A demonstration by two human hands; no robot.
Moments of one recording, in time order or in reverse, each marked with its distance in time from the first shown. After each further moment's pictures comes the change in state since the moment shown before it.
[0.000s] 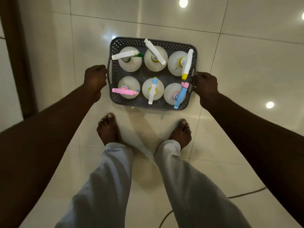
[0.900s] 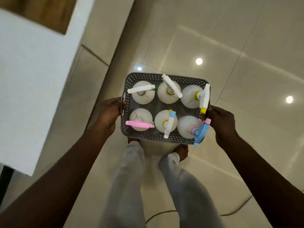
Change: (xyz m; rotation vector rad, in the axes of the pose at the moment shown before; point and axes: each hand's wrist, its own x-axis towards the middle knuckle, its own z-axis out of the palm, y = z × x) left_hand -0.282 0.071 -0.233 -0.455 0.020 0.049; right_hand -0.312 -0.171 -0.040 -0.172 -0.141 -0.310
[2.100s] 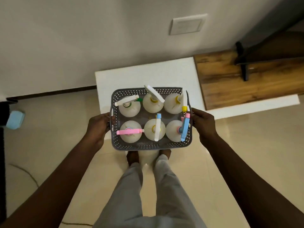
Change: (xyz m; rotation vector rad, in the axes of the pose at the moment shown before) left_hand -0.144 0.002 -0.420 -0.928 0.658 -0.135; right_hand -0.238 -0.277 0.461 -0.625 -0.748 -0.419
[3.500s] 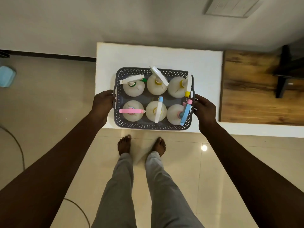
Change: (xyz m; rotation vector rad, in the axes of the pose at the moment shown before) left_hand 0.131 -0.048 0.034 -0.040 0.152 -0.029; right_hand 0.154 0.021 0.053 -0.029 -0.091 0.047
